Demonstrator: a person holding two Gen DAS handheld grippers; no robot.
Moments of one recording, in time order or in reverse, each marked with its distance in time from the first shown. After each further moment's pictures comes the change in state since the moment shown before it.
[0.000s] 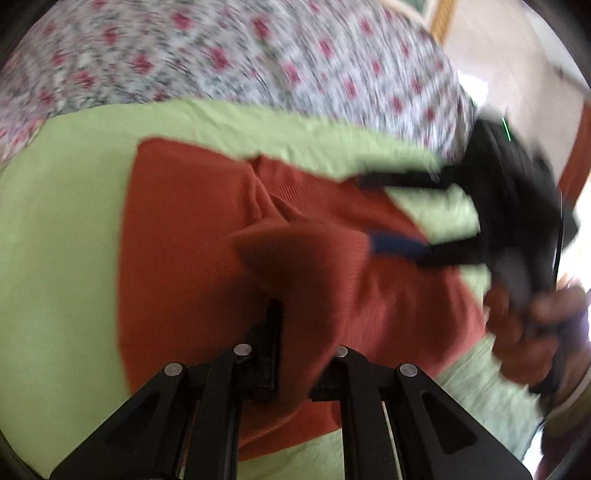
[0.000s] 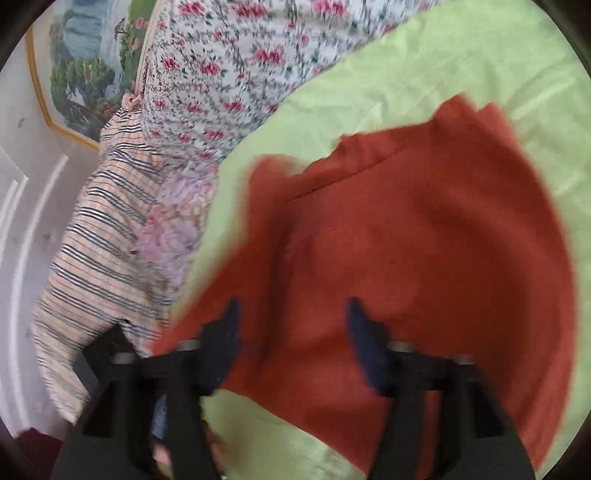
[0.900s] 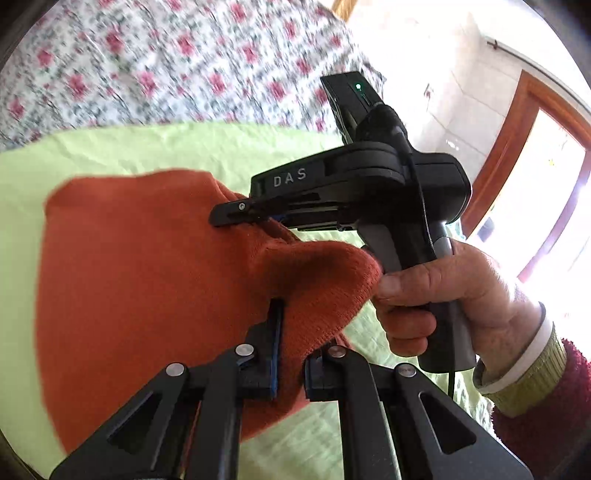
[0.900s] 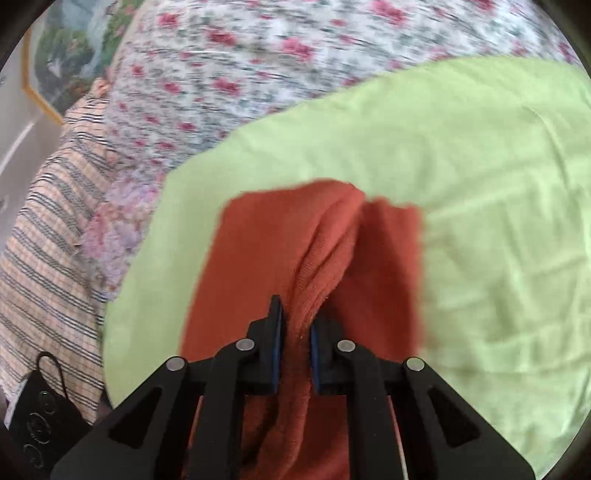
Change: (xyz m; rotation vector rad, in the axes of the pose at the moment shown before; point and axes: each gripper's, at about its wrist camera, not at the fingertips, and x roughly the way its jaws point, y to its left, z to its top) left arm 0.022 -0.120 0.027 0.121 0.015 -0.300; right arm -0.066 -0.029 0.035 -0.132 -0.052 -0.315
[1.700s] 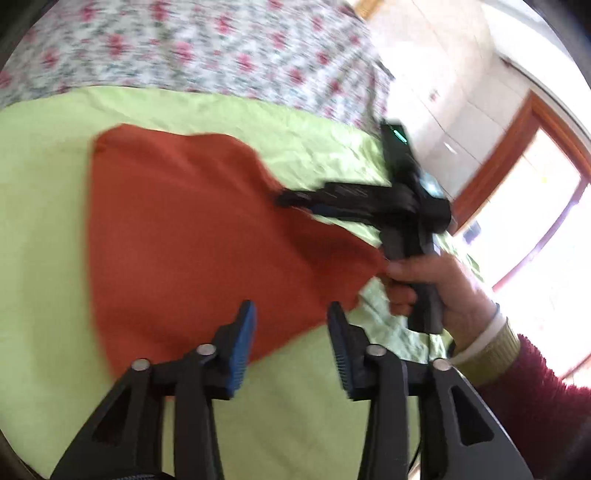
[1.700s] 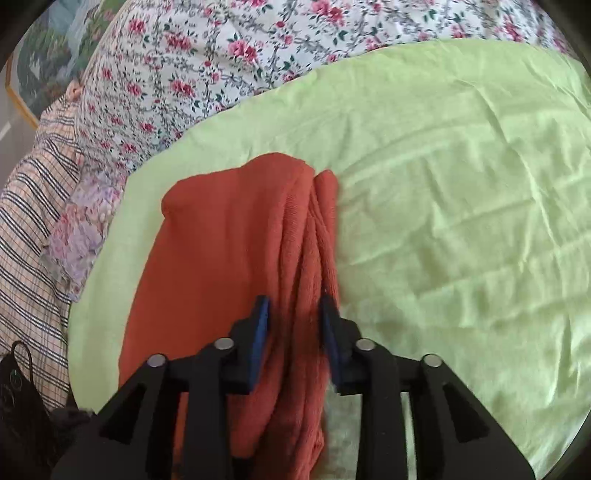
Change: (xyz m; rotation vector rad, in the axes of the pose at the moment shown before) left arm -0.060 0.053 -0.024 -0.120 0.048 -0.043; right arm -0.017 -0.030 -0.035 0.011 -0.073 -0.111
